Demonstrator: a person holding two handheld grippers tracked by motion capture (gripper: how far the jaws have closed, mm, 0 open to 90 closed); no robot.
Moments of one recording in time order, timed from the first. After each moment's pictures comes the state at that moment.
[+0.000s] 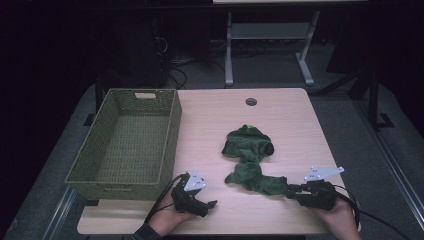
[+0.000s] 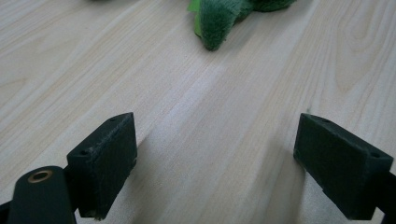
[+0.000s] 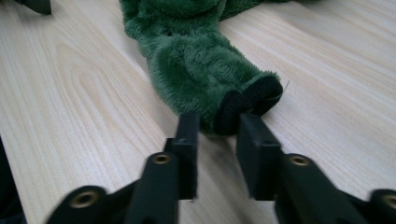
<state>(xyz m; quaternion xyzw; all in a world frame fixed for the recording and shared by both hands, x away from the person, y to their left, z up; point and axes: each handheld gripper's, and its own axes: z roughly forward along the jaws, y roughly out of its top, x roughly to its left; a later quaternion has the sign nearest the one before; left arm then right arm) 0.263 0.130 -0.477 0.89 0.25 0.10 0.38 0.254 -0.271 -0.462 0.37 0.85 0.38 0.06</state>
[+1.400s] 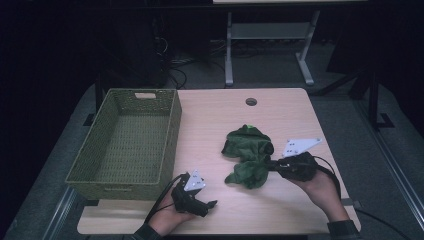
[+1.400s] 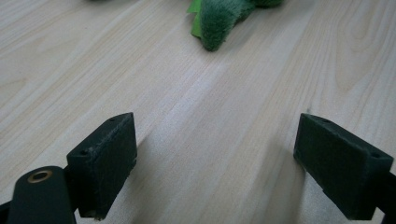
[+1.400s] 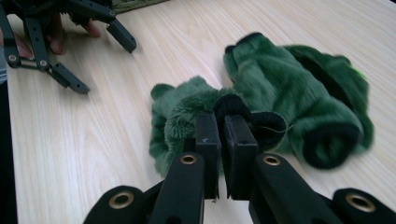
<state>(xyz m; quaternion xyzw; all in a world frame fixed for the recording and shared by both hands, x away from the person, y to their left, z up) 0.264 0.130 -0.477 0.89 0.24 0.11 0.38 0.299 -0.208 -0.388 0.24 0.88 0.40 0.11</state>
